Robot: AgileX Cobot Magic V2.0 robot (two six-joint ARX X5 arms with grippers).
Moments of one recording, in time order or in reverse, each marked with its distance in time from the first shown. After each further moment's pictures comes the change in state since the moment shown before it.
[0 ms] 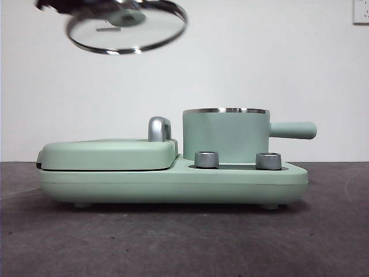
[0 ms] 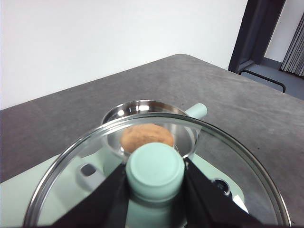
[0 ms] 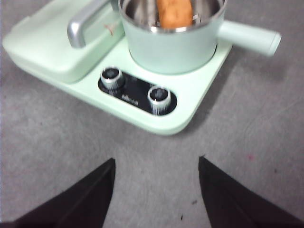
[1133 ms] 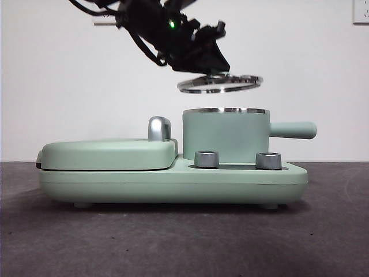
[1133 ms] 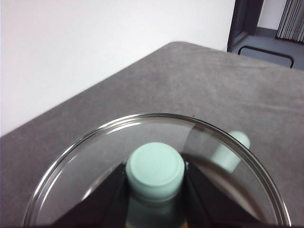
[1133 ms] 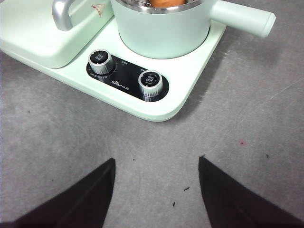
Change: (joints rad) left arm -0.106 0.749 0.624 0.059 -0.034 0.138; right arm 0.000 0.003 0.000 -0.037 0.032 -0.010
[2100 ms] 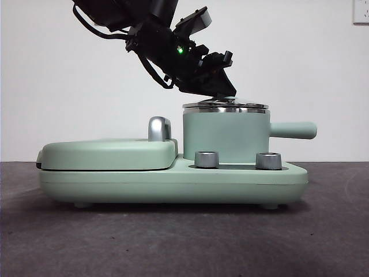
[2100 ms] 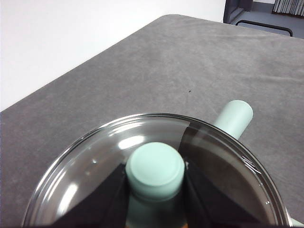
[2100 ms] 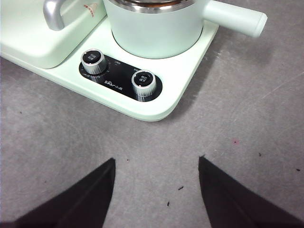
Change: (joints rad) left arm -0.016 0.067 0.003 -0.003 0.001 0.053; right arm 0.000 0.000 0.000 0.000 0.025 -0.002
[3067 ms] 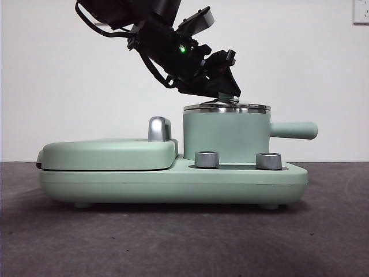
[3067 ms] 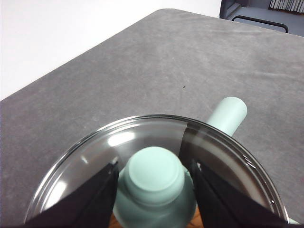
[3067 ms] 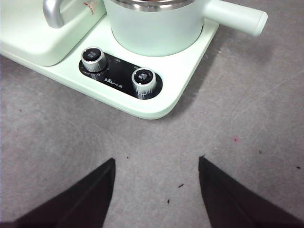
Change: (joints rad) left arm -0.010 0.000 0.008 -0.035 0.000 -0.005; right arm 0.000 0.000 0.000 -0.010 0.001 0.000
